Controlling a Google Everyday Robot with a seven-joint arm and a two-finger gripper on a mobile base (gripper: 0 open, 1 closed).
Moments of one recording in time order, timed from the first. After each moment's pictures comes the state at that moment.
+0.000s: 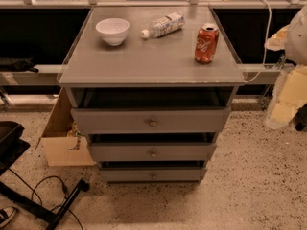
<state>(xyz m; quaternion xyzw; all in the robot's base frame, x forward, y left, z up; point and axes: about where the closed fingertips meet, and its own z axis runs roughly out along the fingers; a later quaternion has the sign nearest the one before) 0.438 -0.217 0.976 -0.60 0.78 -0.03 0.16</state>
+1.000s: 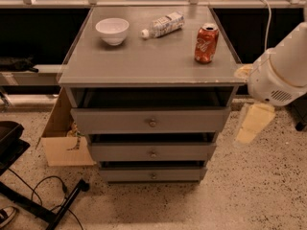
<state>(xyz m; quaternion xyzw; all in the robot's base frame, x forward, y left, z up) 0.462 -0.193 0.889 -0.62 0.76 -0.01 0.19</state>
